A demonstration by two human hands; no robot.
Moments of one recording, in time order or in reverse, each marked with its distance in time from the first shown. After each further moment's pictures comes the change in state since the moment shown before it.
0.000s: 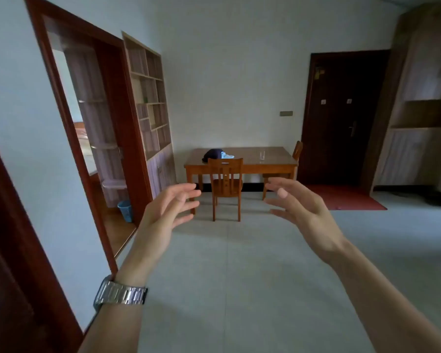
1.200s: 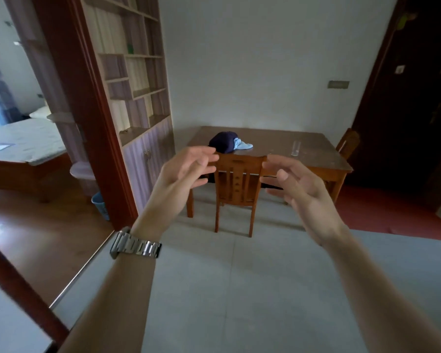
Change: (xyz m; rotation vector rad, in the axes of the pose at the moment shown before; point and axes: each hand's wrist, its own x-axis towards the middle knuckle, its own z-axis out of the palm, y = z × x) left_hand 0.686 -0.437 0.042 0.043 -0.027 -0.004; right_hand 0.699 0.452 -0.003 0.041 -0.134 -0.019
